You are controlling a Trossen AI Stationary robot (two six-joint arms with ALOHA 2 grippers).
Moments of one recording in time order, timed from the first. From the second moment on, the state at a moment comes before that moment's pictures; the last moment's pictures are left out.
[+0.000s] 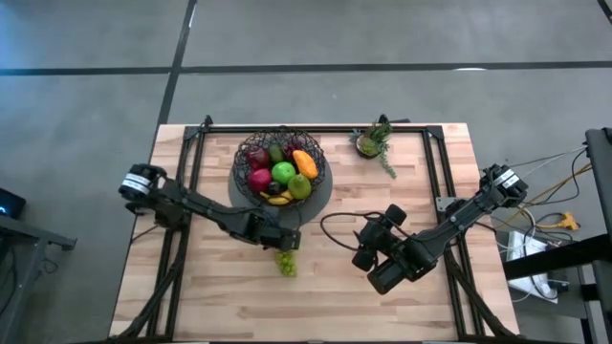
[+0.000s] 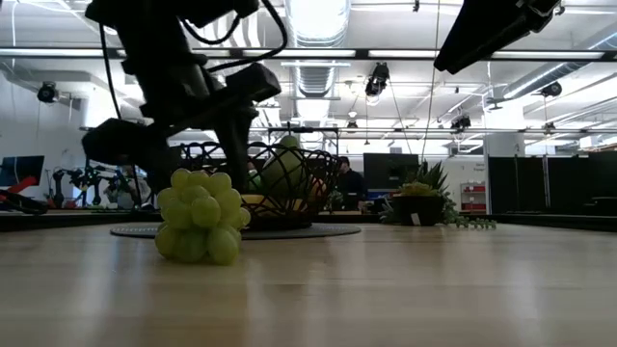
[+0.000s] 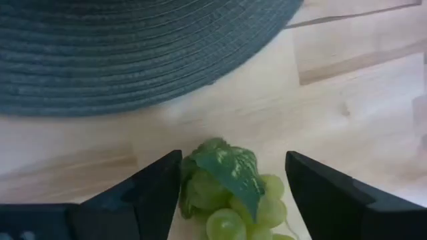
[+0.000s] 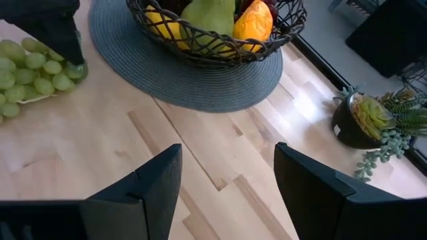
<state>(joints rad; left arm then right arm) -0.28 1.67 1.02 -0.50 -0.24 -1.61 0.60 1.63 1.27 -1.08 0.88 1.07</state>
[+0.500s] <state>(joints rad) -0.27 1.67 1.00 -0.46 -0.25 -1.50 0.60 1.63 1.27 -1.06 0.88 1.07</state>
